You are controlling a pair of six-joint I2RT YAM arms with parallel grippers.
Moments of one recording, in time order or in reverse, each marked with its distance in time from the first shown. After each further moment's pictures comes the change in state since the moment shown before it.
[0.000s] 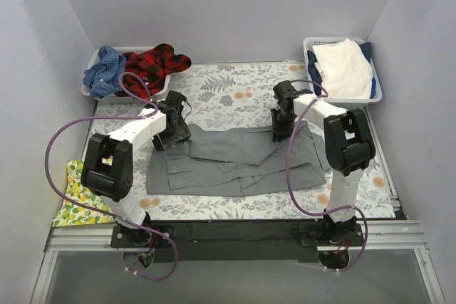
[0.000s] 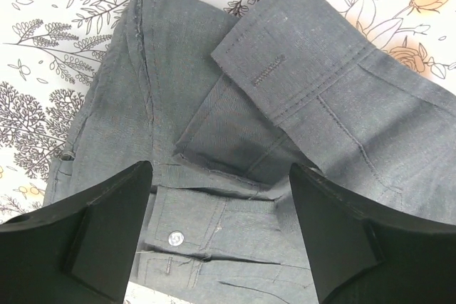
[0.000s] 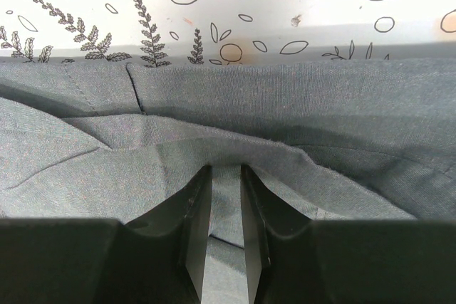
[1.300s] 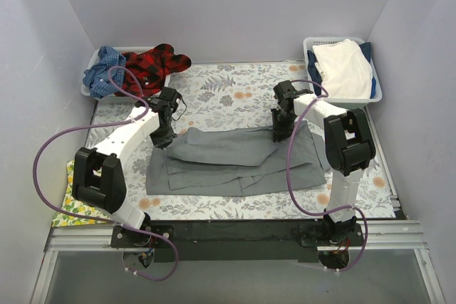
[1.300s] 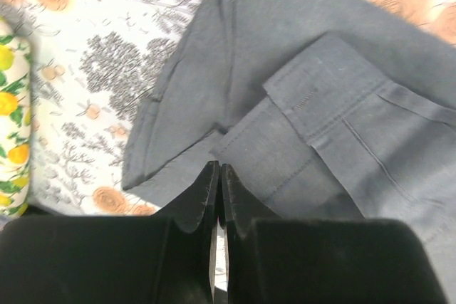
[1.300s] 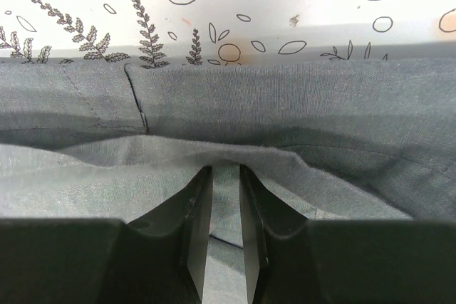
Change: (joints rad) left arm 0.000 -0.115 0.081 -0.266 -0.063 0.013; right arm -0.004 0.000 -0.002 0.000 -0.001 0.000
